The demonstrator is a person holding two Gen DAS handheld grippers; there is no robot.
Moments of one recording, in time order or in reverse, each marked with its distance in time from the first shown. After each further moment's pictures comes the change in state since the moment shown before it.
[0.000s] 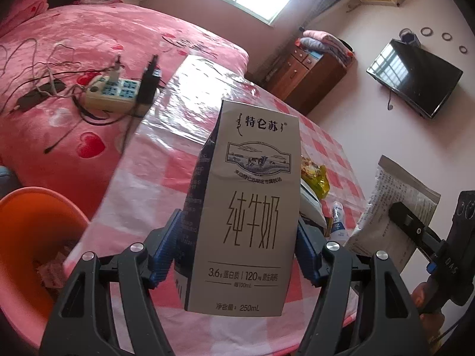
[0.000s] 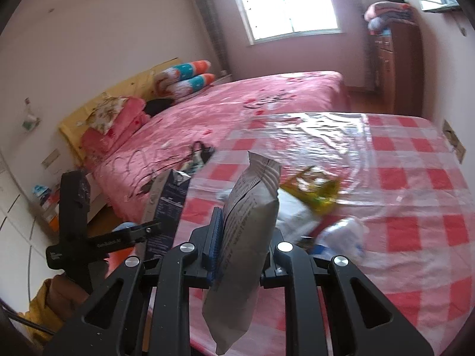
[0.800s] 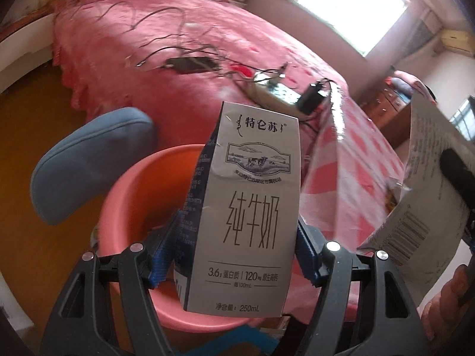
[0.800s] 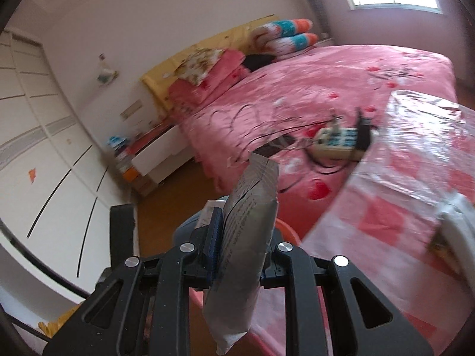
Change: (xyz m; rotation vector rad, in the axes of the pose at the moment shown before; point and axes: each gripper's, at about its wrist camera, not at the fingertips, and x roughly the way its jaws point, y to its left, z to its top) left arm -0.091 0.161 -0.043 -0.283 -0.059 0.360; right arm 0.128 0.184 0.006 -0.163 0.211 0.437
